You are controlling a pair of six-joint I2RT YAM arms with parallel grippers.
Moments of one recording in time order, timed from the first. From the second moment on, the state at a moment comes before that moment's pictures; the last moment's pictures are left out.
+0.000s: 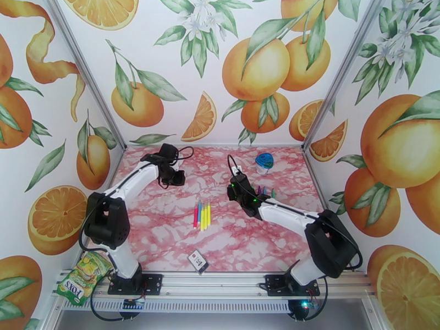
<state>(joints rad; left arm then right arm) -0.30 1.81 1.49 -0.90 0.14 -0.17 0.62 1.59 0.91 -0.03 0.34 0.30</state>
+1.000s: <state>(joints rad) -0.30 2.03 1.49 -0.90 0.03 -0.16 0.47 1.82 1.06 -0.26 0.36 0.37</state>
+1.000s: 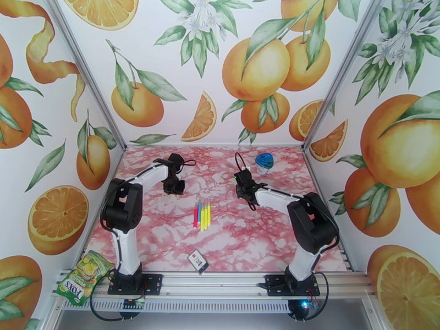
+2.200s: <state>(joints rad) -0.29 2.08 1.51 -0.95 -0.11 -0.17 0.45 1.89 1.12 -0.38 0.39 0.38</state>
